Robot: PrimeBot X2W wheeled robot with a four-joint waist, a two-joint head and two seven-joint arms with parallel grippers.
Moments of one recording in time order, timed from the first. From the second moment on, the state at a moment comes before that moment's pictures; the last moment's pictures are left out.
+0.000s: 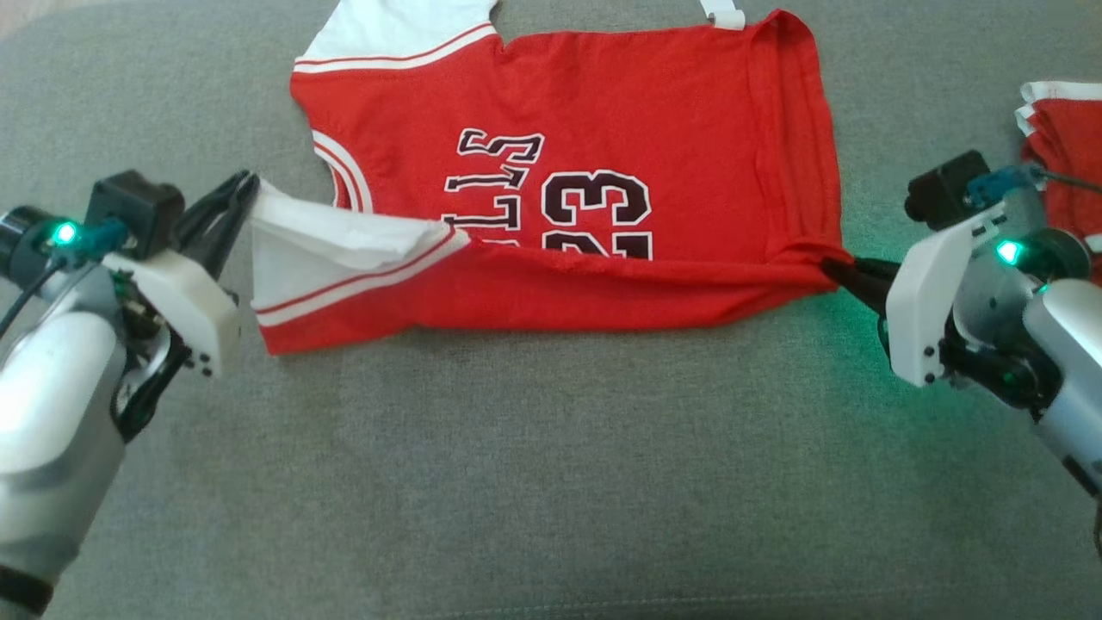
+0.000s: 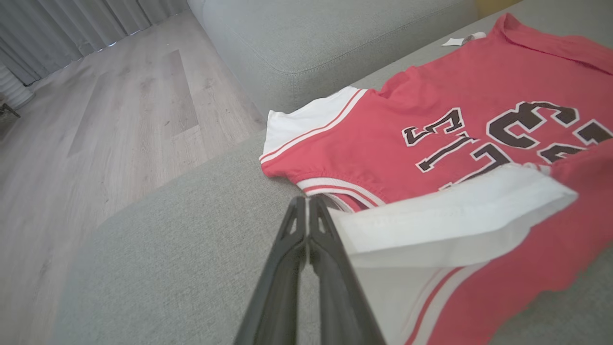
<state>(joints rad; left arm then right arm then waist) -0.68 0.56 -0.70 0.55 -0.46 -0.13 -0.14 -0.71 -0.64 0.87 0.42 0.90 0.13 0.47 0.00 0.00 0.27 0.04</state>
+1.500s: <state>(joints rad) -0.12 0.08 -0.06 0.24 -0.33 0.00 -0.26 -0.21 -0.07 0.09 0.44 0.31 0.13 -0.24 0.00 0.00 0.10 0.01</state>
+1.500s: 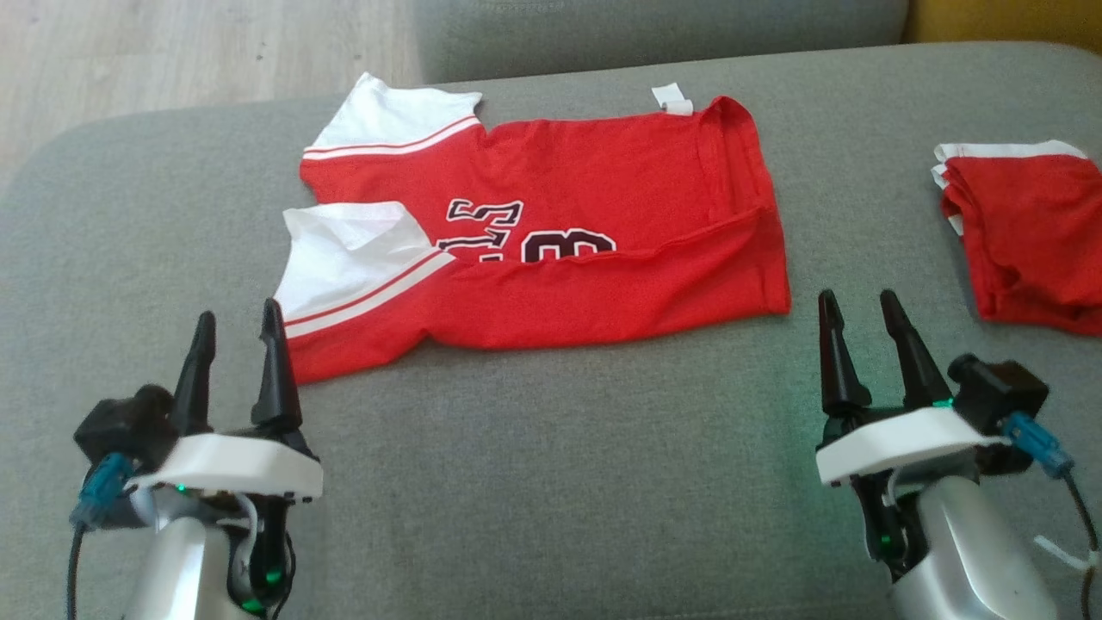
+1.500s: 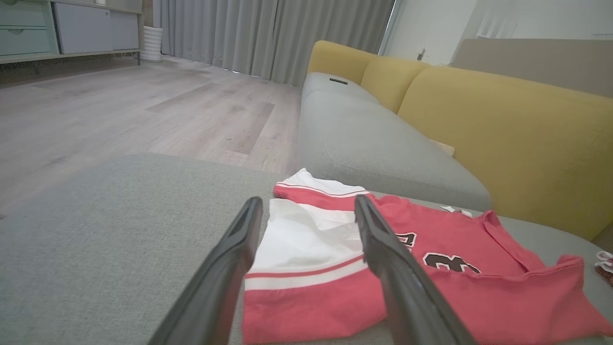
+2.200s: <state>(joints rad) -0.34 0.10 -0.02 0.75 -0.23 0.05 -0.23 -0.21 -0.06 0.11 0.31 0.31 0.13 -0.19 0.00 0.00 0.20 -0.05</state>
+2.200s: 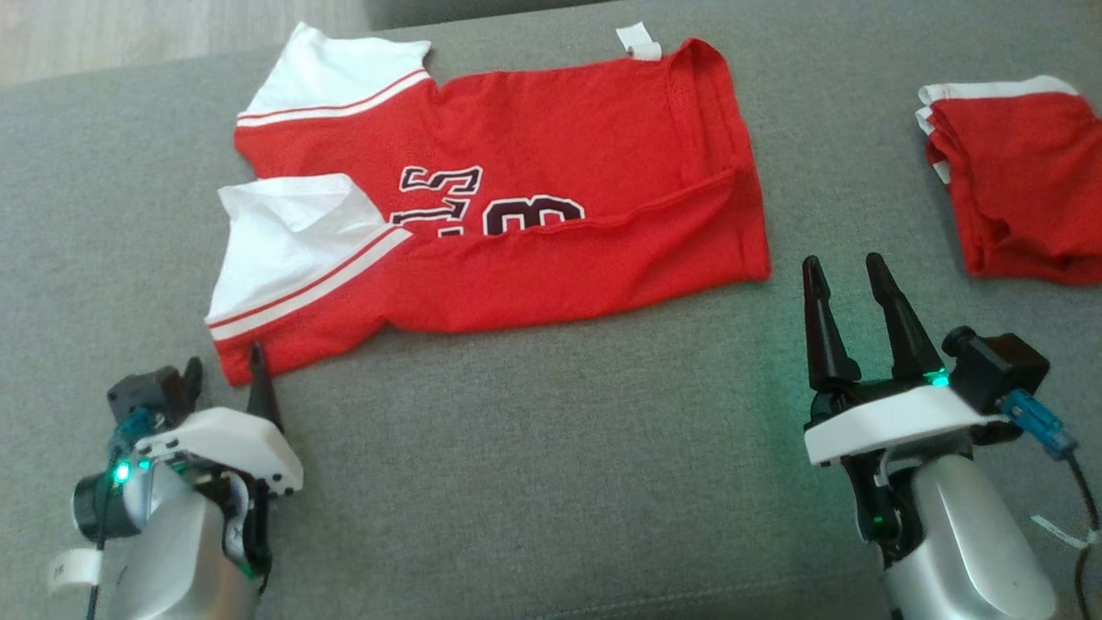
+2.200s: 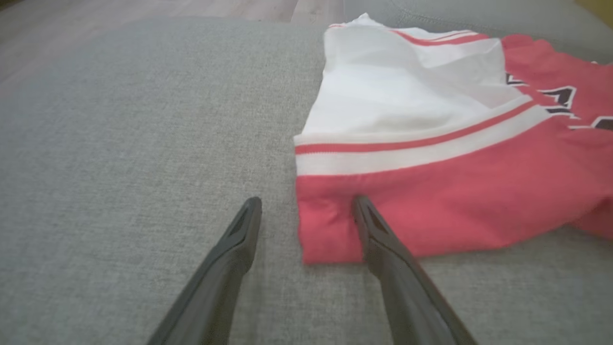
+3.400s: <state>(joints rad) -0.42 0.12 -0.08 0.59 -0.17 -0.01 -0.25 -0.40 -0.06 0.05 0.63 0.36 0.13 -0.03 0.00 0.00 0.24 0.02</state>
